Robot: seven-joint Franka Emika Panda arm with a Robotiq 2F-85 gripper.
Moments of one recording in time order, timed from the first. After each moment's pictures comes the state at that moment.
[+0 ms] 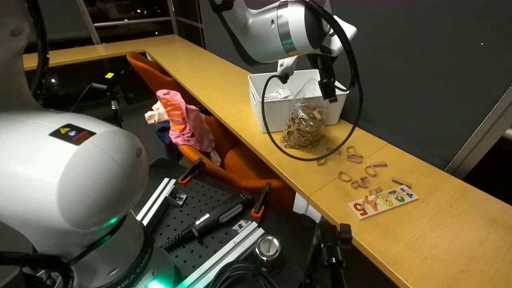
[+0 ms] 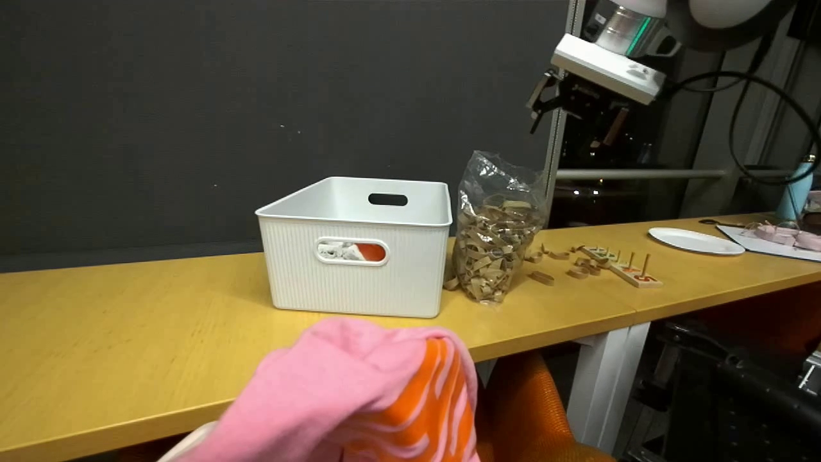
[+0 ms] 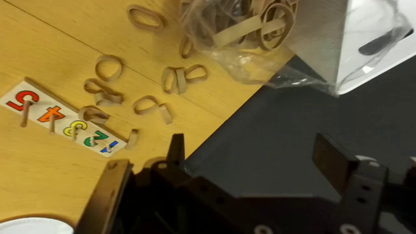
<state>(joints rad) 0.26 0.07 -0.61 -2.36 -0.50 2.97 1.41</state>
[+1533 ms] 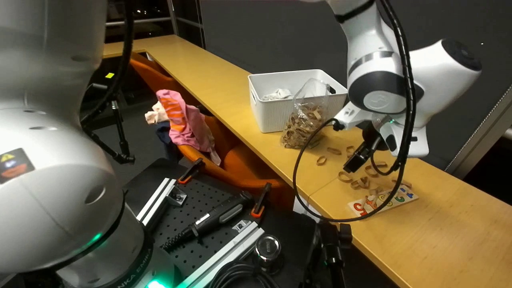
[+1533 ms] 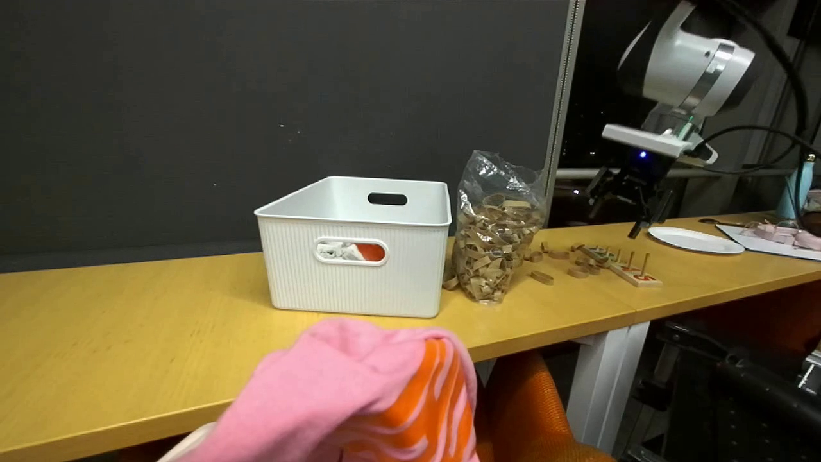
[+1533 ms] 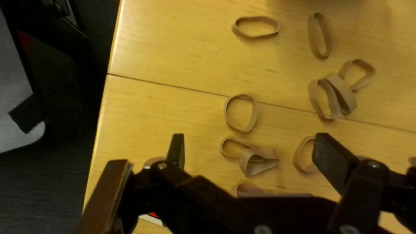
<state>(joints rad) -0.18 0.51 -0.50 -2.03 0.86 2.36 0.53</state>
